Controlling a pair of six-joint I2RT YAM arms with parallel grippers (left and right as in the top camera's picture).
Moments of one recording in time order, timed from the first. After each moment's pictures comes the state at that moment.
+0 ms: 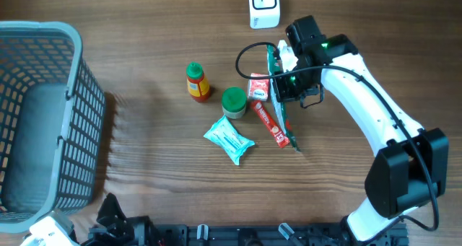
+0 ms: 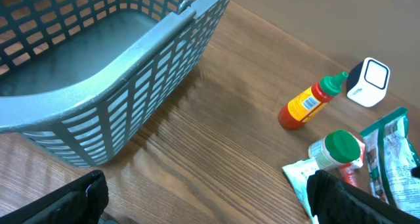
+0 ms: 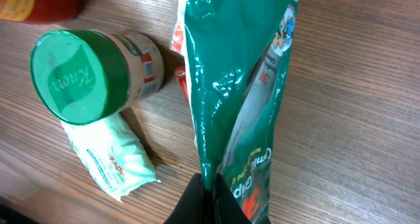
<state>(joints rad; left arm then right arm) 0.10 0.22 1.20 -1.51 -0.17 -0.44 0.35 1.81 1.49 -1.06 -0.24 0.13</state>
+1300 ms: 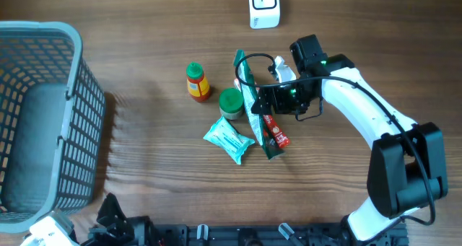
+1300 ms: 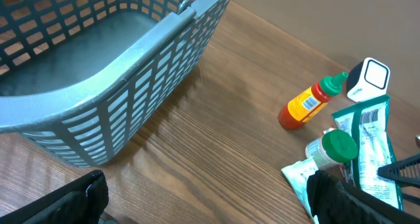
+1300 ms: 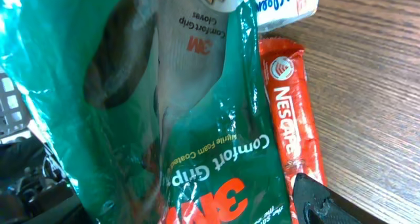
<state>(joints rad) 0.10 0.22 1.20 -1.51 -0.17 -0.44 0.31 1.81 1.26 -0.86 -0.58 0.14</state>
